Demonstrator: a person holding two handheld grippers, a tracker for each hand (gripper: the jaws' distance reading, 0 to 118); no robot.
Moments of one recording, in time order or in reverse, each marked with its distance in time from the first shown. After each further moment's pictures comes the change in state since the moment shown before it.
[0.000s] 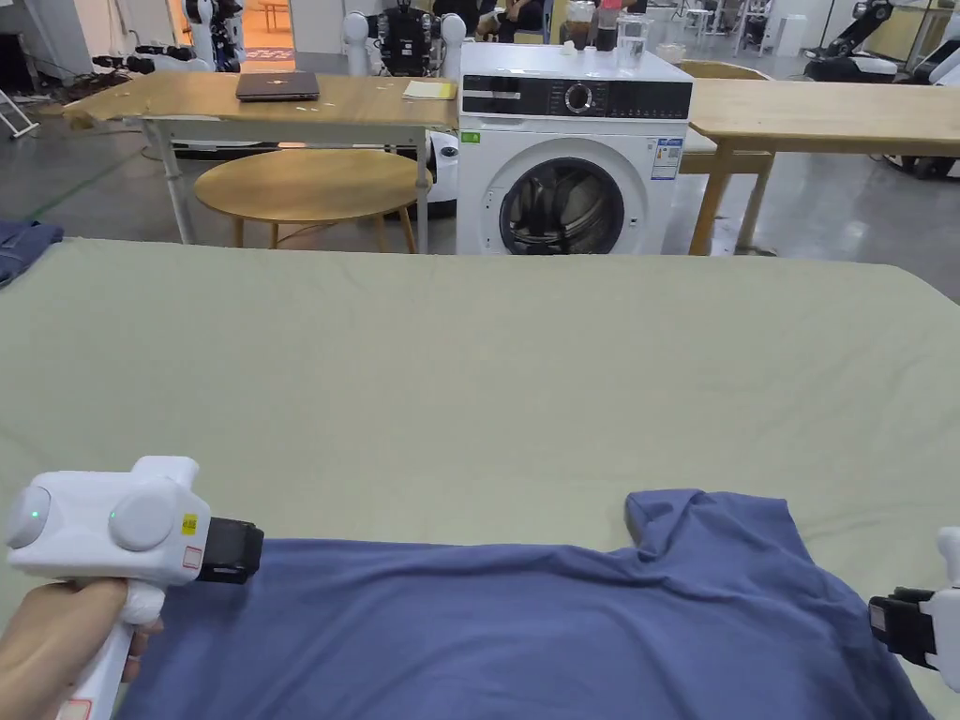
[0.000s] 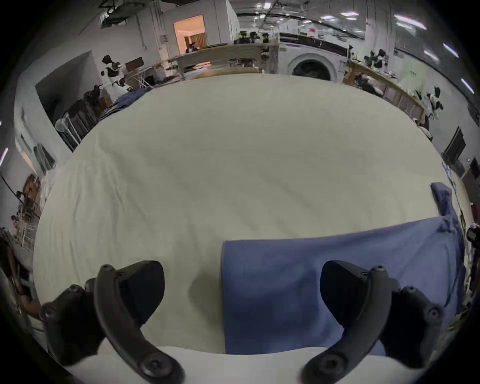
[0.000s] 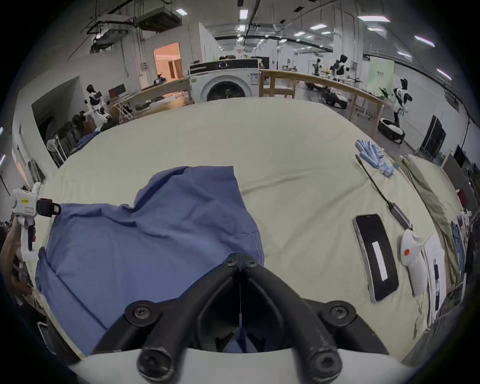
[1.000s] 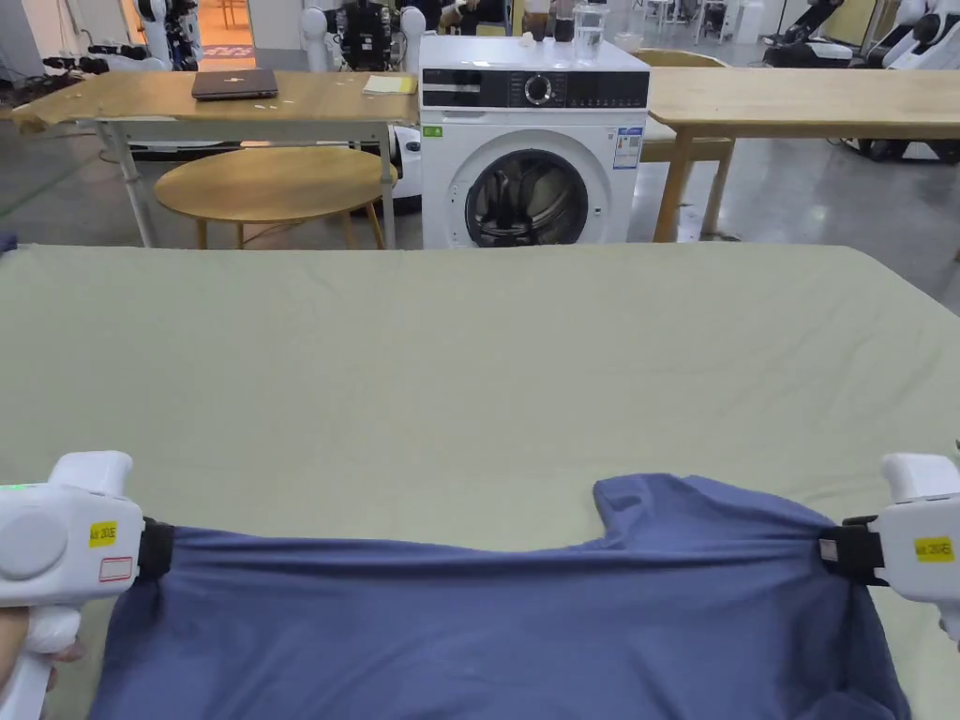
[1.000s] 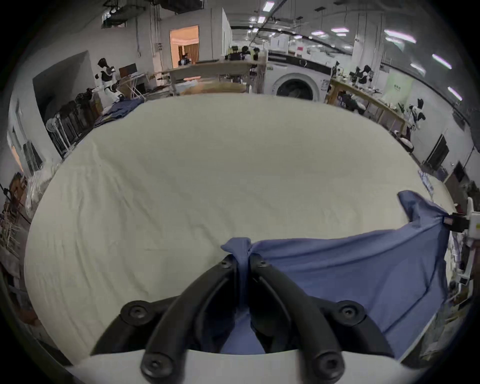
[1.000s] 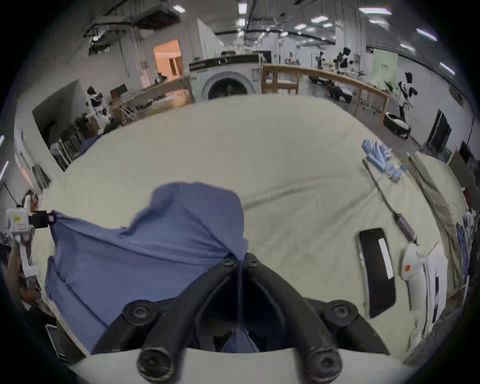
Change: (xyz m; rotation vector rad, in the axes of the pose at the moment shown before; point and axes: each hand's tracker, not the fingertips) left arm -0.017 -0.017 0.074 0.109 -0.128 0.010; right arm 0.009 0.028 0.021 -0.007 0.043 0.001
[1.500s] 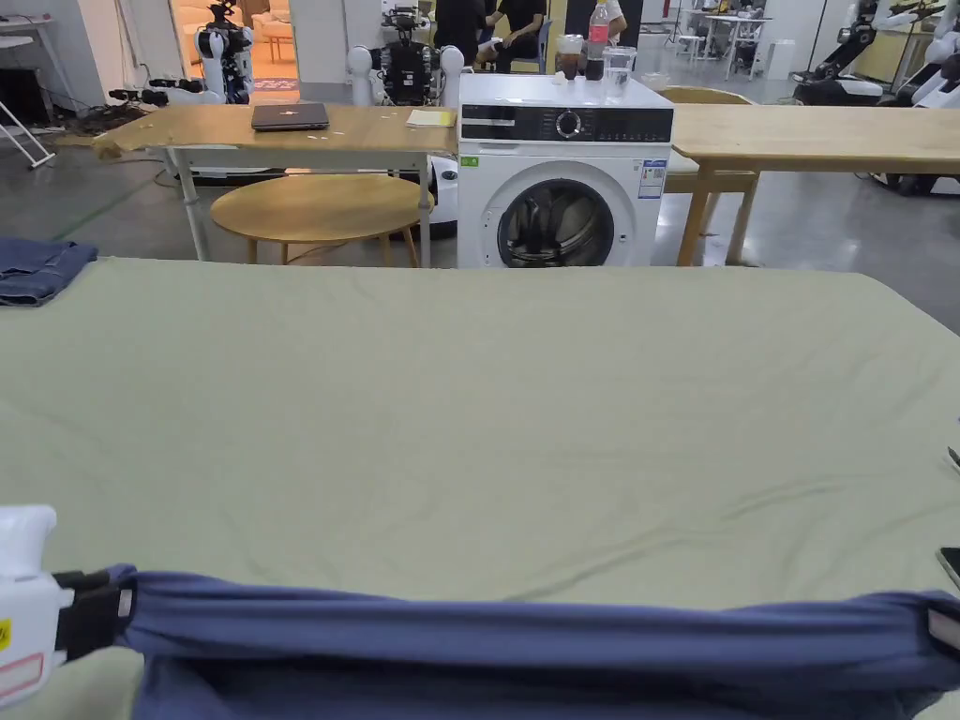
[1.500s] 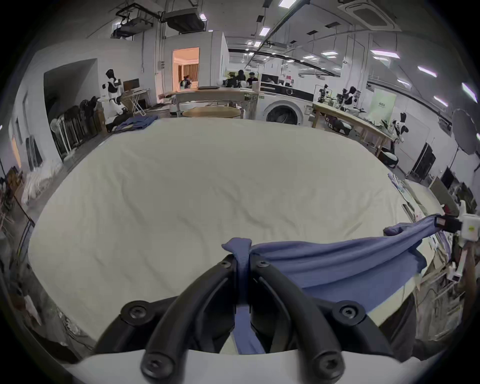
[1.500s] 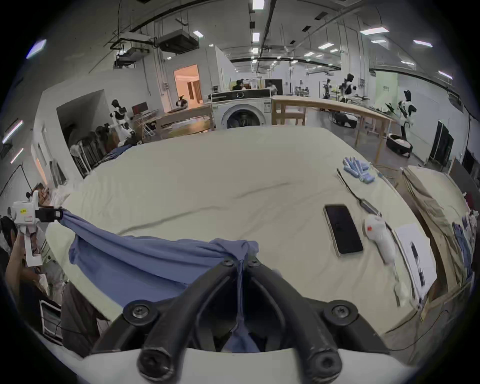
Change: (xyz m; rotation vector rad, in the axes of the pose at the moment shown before) left arm -0.027 -0.121 0.154 0.136 -0.057 0.013; right arm 0.009 -0.112 0.148 0.150 0.077 0.031
